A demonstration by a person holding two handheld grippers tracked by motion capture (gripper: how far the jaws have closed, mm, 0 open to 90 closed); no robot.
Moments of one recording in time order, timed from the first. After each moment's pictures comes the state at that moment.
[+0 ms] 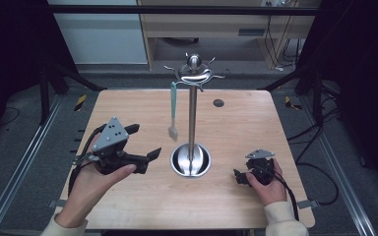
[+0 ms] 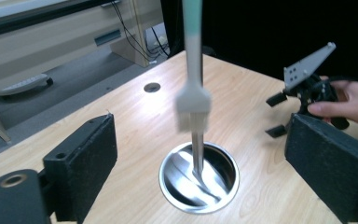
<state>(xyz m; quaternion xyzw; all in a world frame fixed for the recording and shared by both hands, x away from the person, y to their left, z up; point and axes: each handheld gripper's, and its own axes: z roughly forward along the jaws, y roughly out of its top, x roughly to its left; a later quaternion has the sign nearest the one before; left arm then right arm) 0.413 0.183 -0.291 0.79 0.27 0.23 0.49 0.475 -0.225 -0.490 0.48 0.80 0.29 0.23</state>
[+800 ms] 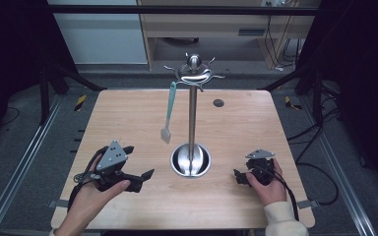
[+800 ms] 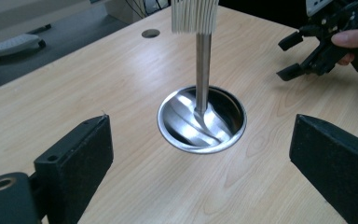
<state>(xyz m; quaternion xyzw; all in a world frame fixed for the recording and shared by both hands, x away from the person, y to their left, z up) 0.410 0.202 -0.361 0.82 0.30 0.21 0.45 0.474 -0.225 -0.490 0.48 0.79 0.28 0.24</state>
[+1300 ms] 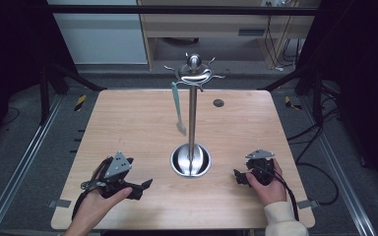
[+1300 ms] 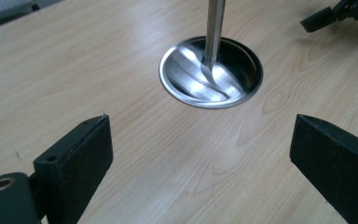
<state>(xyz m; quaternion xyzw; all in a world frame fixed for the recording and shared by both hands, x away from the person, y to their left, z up) 0.416 0.209 -0.414 0.83 0.32 0.19 0.41 0.474 -0.225 -0.490 0.48 0.79 0.28 0.23</state>
